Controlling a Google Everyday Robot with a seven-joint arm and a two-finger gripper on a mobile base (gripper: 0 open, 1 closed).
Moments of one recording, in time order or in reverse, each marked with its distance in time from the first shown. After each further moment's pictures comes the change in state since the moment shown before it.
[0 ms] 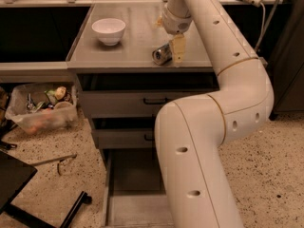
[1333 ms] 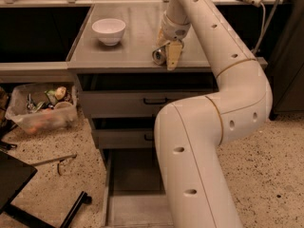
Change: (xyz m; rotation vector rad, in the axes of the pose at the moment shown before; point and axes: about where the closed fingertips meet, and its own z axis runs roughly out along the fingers) arm -0.002 0.004 0.026 -0.034 -0.023 0.077
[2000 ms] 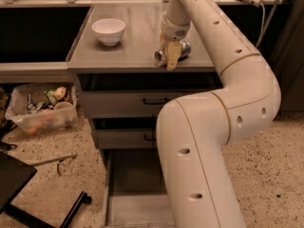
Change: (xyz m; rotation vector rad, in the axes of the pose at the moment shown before) arm -0.002 -0.004 0.003 0.022 -0.002 0.000
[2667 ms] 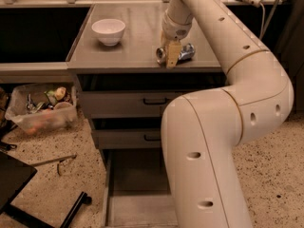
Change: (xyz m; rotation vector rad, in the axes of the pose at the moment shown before) arm 0.000 0.001 -0.010 0.030 0.001 0.015
